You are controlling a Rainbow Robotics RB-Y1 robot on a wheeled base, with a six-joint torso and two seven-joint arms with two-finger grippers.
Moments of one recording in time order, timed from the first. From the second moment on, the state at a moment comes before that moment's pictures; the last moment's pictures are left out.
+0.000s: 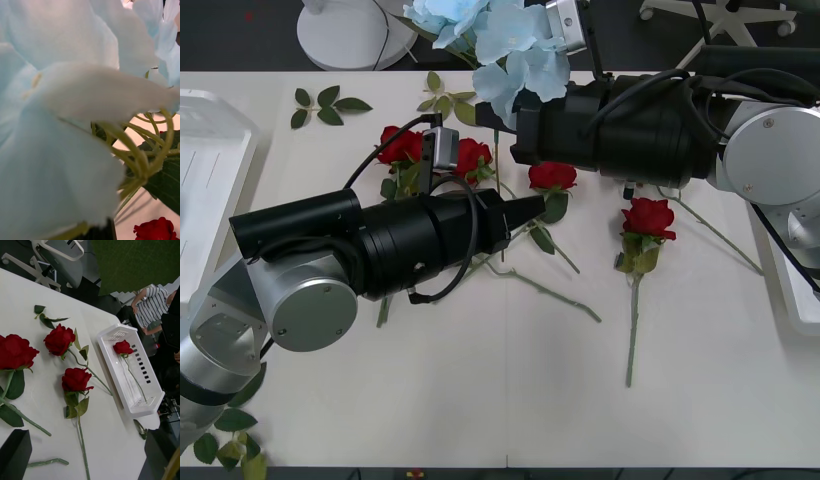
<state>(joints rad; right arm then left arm) -0.58 -0.62 0.36 -1.93 -1.43 0.74 1.65 -0.27 0.57 -0.50 -2.04 0.96 0.57 -1.21</state>
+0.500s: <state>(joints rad) -0.58 -0.62 0.37 -1.93 -1.42 0.72 1.65 -0.29 0.57 -0.50 -2.04 1.00 0.56 -1.21</state>
